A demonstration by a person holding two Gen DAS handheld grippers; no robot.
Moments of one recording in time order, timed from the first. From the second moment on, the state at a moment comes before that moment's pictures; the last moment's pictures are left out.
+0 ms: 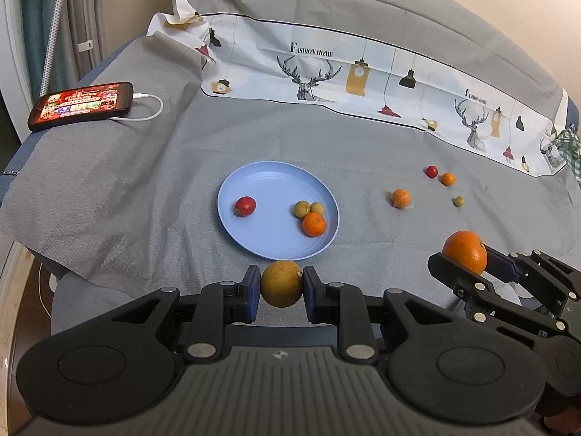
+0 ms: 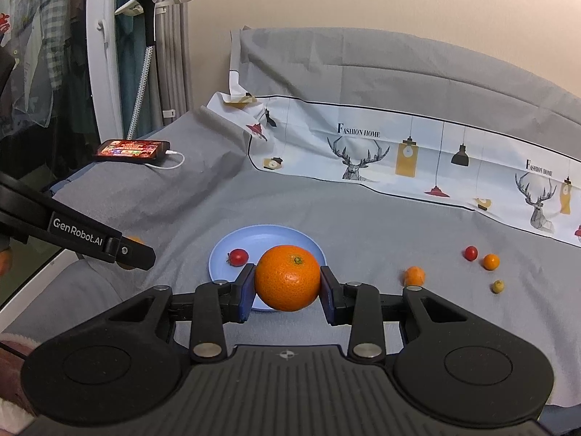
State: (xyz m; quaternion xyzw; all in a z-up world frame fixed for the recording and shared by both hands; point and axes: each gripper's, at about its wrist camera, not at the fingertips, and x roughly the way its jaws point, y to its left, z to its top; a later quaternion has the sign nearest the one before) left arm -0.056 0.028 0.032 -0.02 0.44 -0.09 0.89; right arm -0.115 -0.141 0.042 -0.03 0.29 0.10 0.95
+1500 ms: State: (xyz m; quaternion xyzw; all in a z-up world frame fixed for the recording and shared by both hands) left arm 0.111 0.012 -0.064 0.00 0.53 -0.07 0.84; right arm 0.024 -0.120 -0.055 -0.03 0.41 0.12 0.90
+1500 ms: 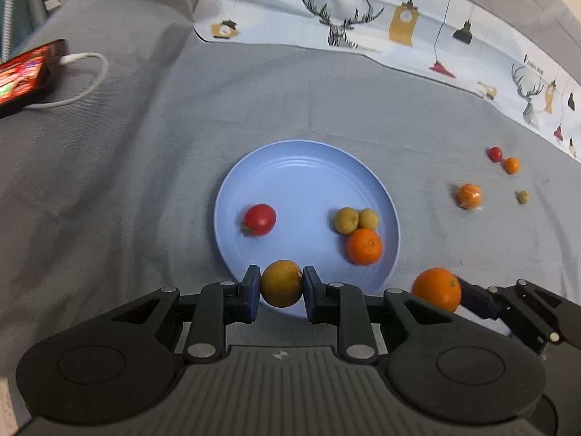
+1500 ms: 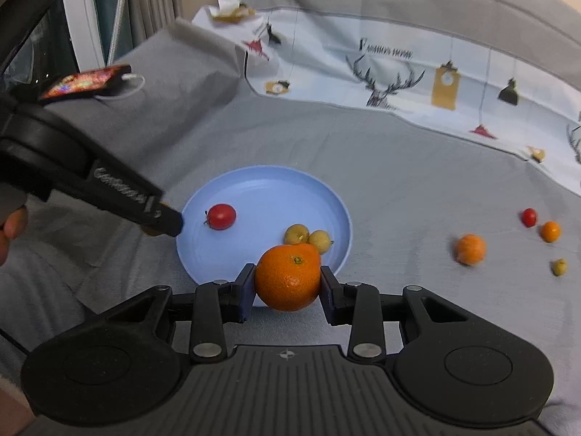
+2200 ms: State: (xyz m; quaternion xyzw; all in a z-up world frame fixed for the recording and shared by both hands) left arm 0.115 0.045 -0.058 -0.04 0.52 -0.04 0.85; right arm 0.055 -0.113 -0.067 -0.02 0.44 0.13 0.89
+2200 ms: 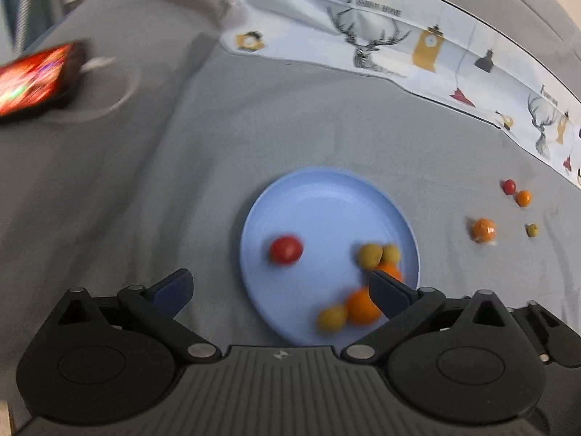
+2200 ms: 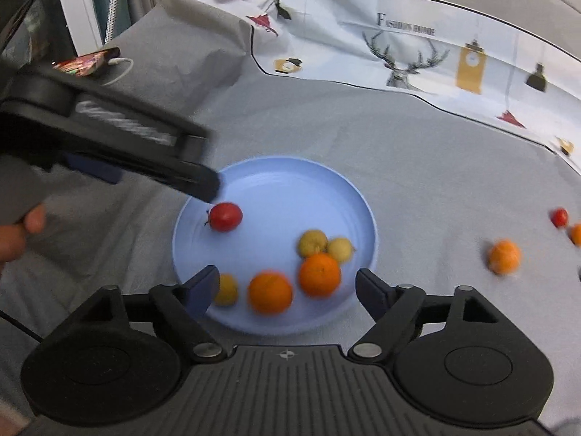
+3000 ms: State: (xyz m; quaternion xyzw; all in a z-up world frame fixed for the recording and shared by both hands) left arm -0.047 0.034 0.007 0.00 0.45 -0.01 0.89; right arm -0.103 -0.127 0.030 -0.07 0.30 0.11 0.94
